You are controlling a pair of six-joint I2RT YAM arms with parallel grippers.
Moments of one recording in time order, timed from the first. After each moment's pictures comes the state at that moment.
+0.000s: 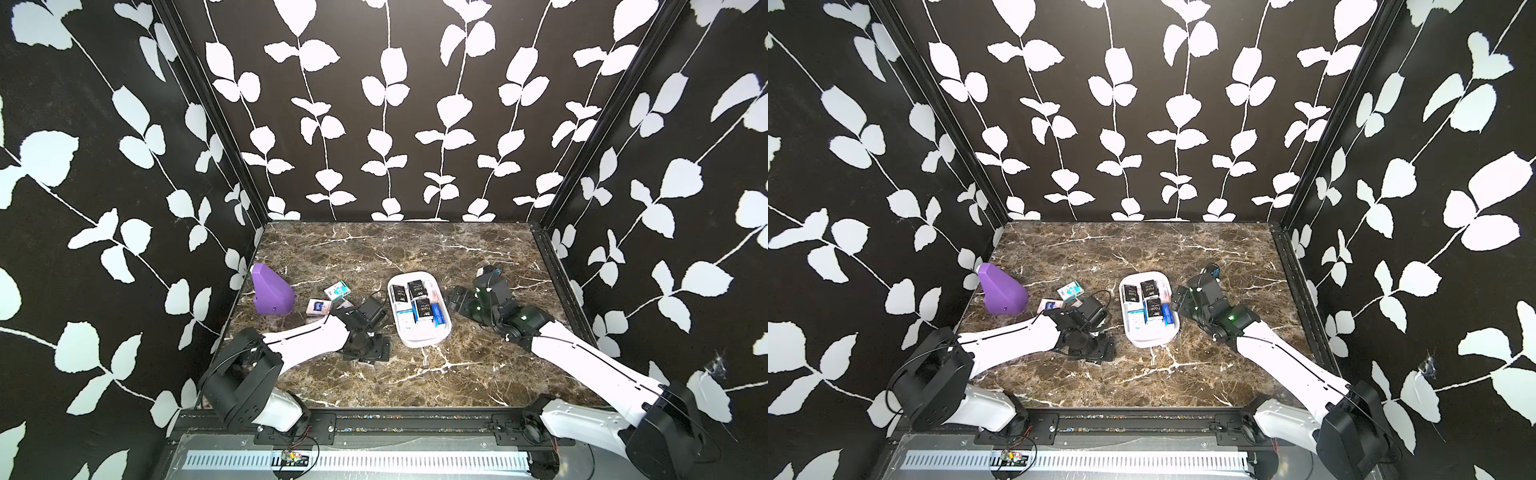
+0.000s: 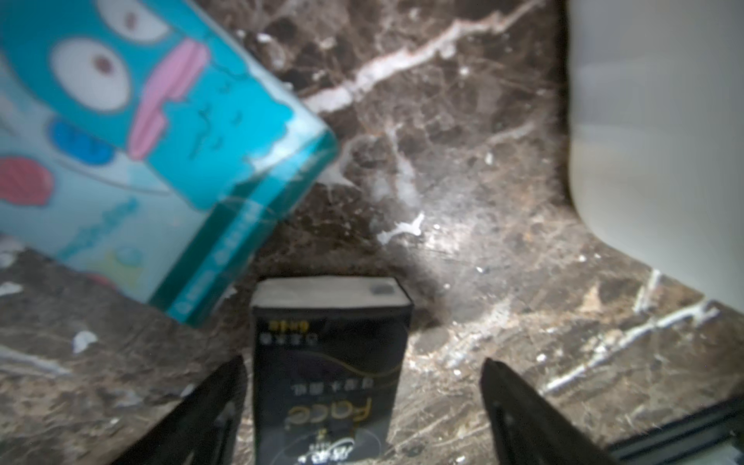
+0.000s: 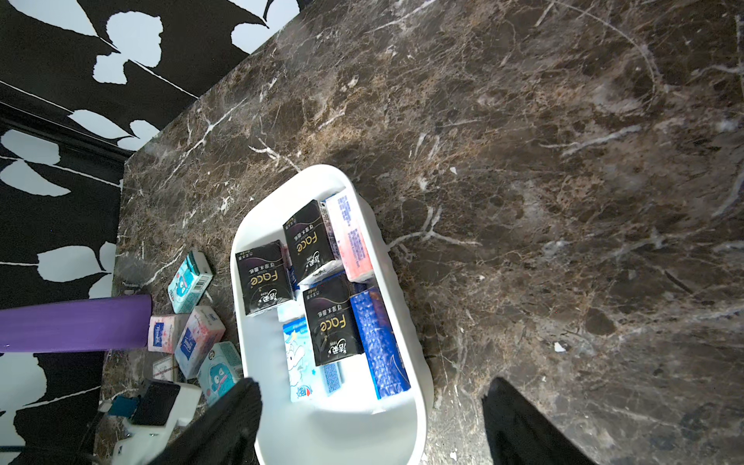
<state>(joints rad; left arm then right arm) -0.77 1.46 0.77 -0.66 0.11 -0.64 0.61 1.14 0.82 -0.43 0.13 0.85</state>
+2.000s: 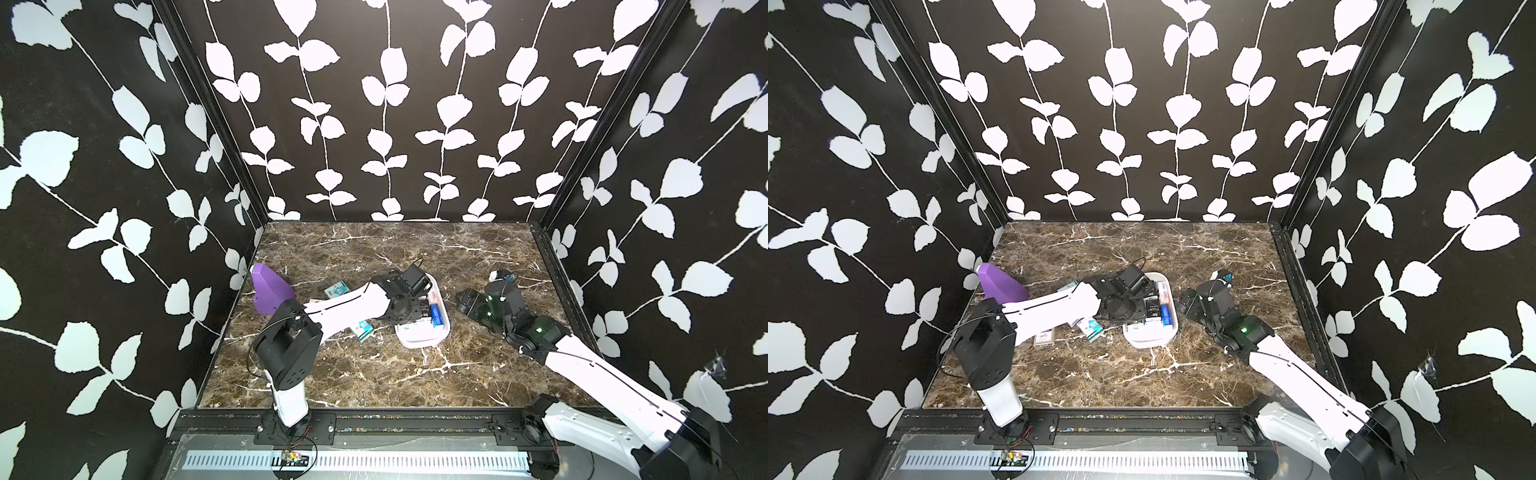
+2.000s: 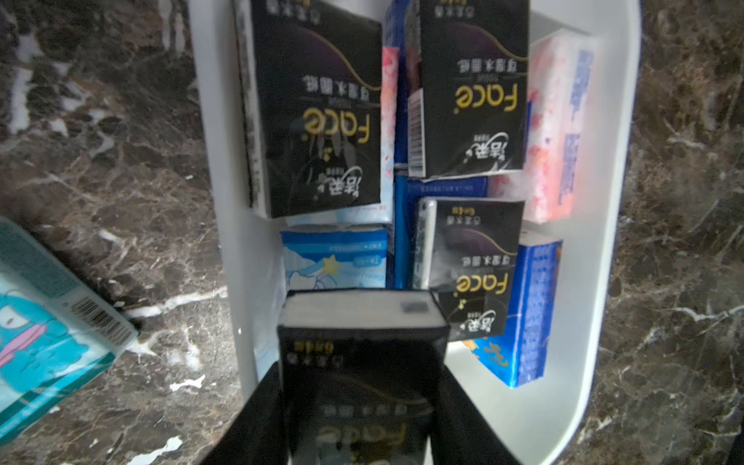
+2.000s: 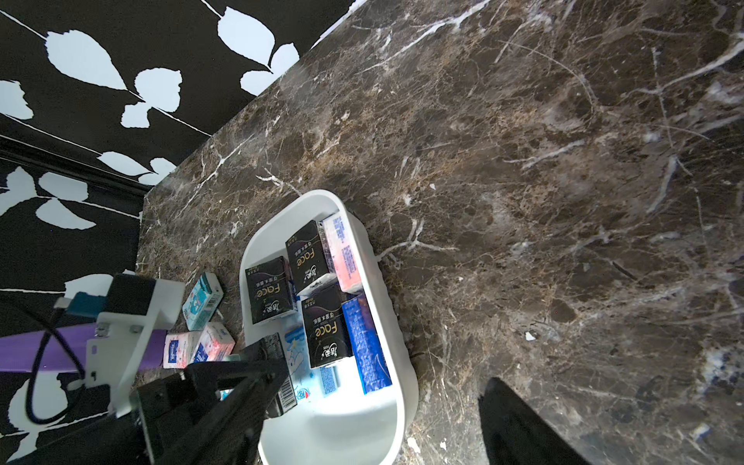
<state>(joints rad) -0.88 1.79 1.34 -0.73 -0.07 -0.98 0.61 1.00 0.77 -0.46 0.19 0.89</state>
